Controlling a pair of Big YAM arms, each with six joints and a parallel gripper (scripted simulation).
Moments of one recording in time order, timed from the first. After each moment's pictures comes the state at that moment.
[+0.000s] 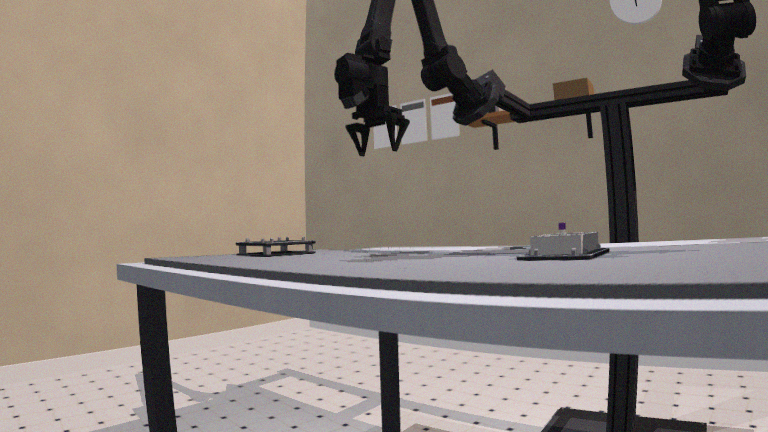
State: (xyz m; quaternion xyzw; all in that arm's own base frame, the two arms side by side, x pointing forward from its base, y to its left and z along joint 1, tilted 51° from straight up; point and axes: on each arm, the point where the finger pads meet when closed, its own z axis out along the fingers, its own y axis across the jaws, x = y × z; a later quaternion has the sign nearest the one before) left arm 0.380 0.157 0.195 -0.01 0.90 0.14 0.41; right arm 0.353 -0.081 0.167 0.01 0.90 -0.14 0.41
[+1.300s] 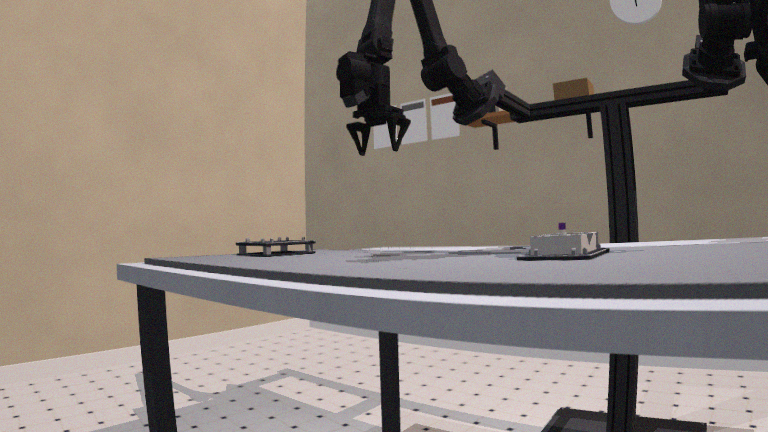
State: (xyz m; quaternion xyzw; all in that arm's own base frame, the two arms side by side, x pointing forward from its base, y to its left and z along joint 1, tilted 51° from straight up) left arm 0.350 0.089 0.169 -0.01 0.90 0.13 0.41; right arm 0.356 -0.076 0.169 0.01 0.90 -0.15 0.41
